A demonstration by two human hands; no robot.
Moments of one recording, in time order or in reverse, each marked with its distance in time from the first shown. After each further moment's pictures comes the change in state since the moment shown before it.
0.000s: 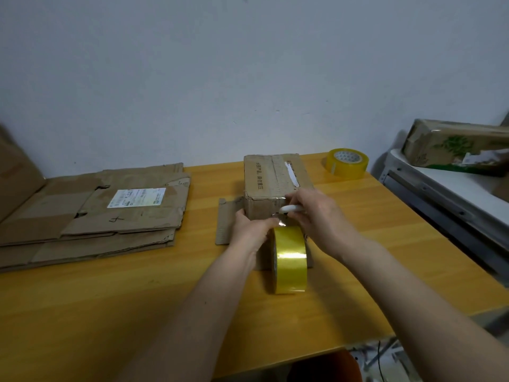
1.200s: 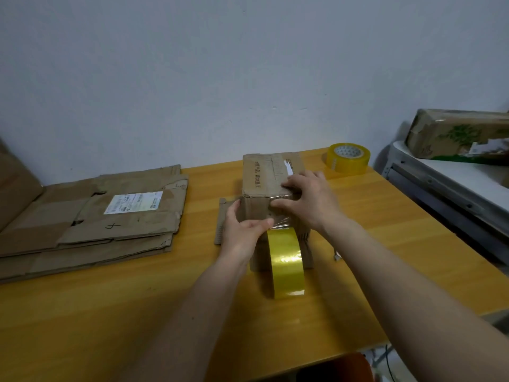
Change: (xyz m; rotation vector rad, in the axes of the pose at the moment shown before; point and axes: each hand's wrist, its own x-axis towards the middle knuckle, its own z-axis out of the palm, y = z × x) left_hand -0.009 0.000 -0.008 -0.006 -0.031 0.149; right_hand 0.046 0.029 0.025 -0.063 0.082 0.239
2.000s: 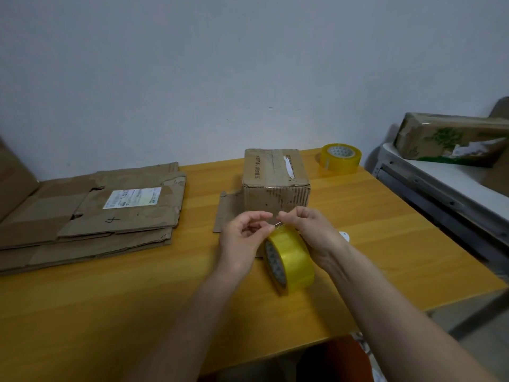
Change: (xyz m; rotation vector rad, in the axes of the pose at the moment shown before) left_hand -0.045 0.001 -0.014 0.148 -0.086 0.339; right_hand -0.068 -0.023 -0.007 1.090 -0.307 0.577
